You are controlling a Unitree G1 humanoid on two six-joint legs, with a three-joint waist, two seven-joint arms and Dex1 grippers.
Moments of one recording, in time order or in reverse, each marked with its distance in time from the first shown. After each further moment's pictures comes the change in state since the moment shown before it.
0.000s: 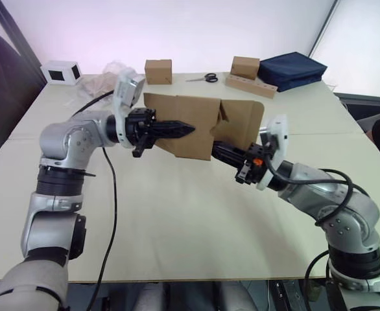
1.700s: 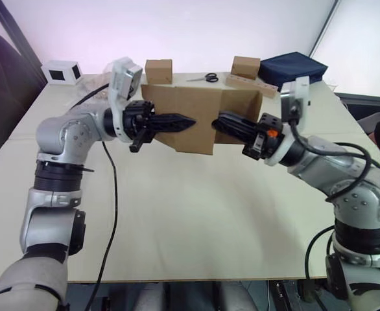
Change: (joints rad) left arm -0.036 0.014 0.004 0.014 -0.020 -0.020 -0.013; right arm -0.150 -0.098 -0.113 0.073 0.166 0.044 0.036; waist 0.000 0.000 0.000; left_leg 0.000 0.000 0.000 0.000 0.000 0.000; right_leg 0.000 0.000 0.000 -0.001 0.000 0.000
